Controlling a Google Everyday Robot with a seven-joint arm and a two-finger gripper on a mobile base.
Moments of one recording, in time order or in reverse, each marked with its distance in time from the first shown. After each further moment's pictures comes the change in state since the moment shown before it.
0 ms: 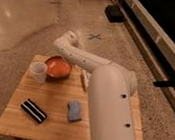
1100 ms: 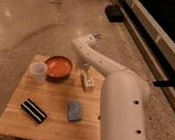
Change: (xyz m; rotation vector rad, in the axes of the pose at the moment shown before) arm -0.016 0.074 0.015 -0.032 -0.247 -0.140
